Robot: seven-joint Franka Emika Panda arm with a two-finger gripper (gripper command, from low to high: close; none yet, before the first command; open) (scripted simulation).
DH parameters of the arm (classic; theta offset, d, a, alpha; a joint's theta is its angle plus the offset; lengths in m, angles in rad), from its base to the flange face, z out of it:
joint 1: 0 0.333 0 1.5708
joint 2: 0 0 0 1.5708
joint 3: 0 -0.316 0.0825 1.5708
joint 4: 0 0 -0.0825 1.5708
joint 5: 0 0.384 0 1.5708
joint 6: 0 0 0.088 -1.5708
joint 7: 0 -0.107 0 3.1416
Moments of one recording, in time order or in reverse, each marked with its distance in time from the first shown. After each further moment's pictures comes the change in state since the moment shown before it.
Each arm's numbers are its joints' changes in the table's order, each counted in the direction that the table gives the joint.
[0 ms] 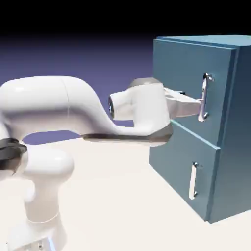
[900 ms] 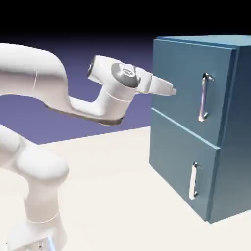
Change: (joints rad) arm -0.361 -0.148 -0.408 0.168 1.119 0.069 0.835
